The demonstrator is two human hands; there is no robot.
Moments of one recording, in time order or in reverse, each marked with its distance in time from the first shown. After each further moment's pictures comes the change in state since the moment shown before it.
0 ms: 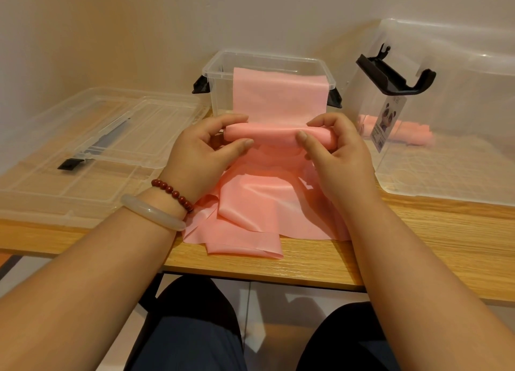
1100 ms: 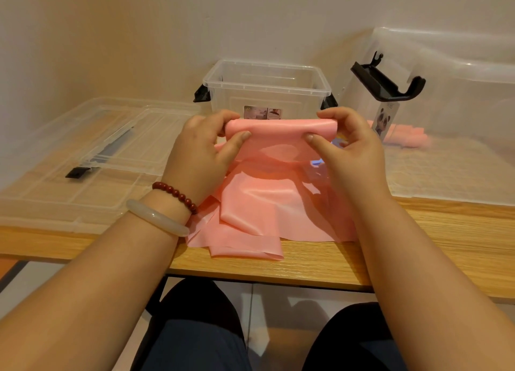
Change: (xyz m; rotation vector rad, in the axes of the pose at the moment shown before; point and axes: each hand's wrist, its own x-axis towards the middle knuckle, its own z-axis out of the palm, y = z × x) left_hand 0.005 0.007 -0.006 0.532 0.061 0.178; right_hand 0.008 -0.005 -0.014 -0.003 0.060 0.001
